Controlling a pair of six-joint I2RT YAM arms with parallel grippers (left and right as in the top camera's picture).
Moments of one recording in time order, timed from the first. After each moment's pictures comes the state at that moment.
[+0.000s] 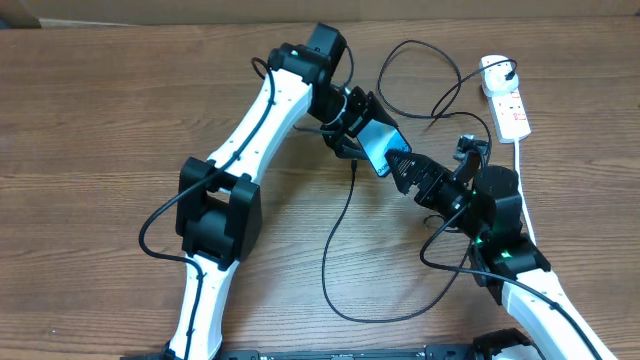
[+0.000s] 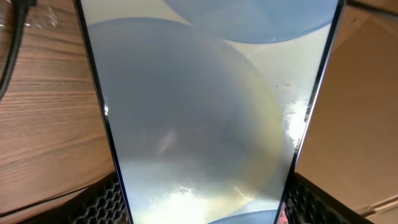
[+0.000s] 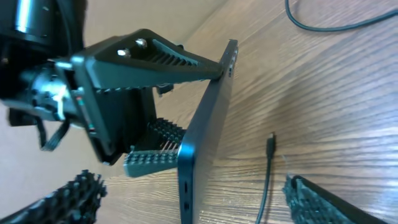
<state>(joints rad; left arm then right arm) -0.46 2.31 2.13 -1.18 0.83 -1.00 0.23 1.09 0.50 0.18 -0.37 0.85</state>
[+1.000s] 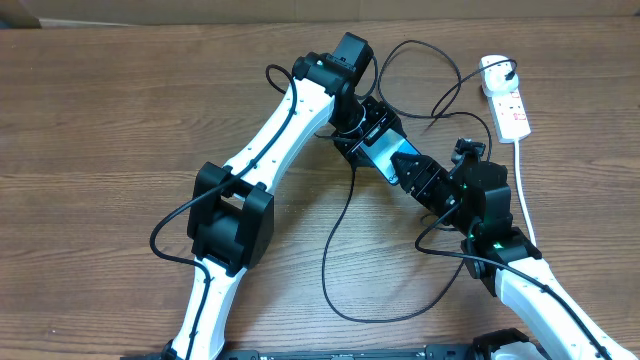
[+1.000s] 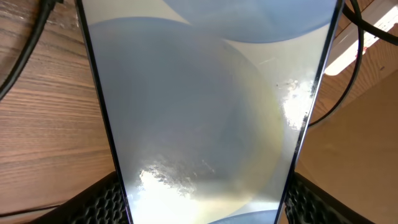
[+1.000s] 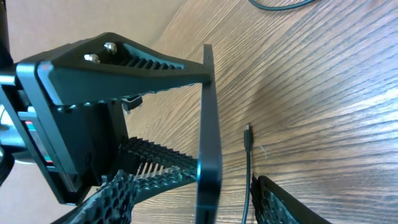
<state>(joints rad) -0.53 2.31 2.13 -1.15 0.66 -1.19 0.23 1.18 0.50 0.19 -0.32 0.94</state>
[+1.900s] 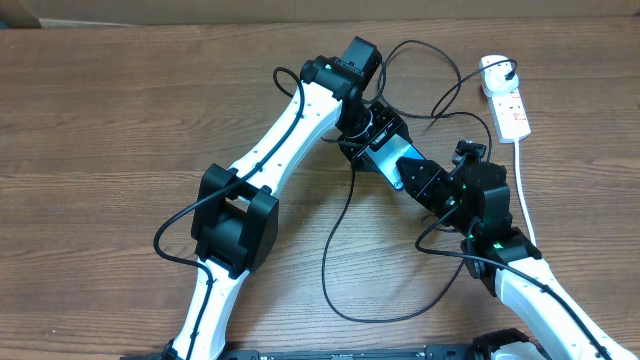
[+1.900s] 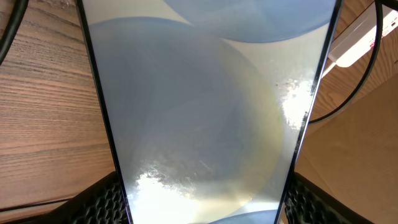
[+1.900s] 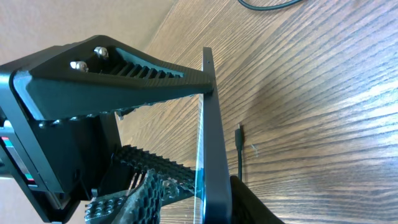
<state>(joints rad) -0.56 2.31 2.13 -1.16 0.65 -1.19 0.23 1.18 0.50 0.17 -0.30 0.94</state>
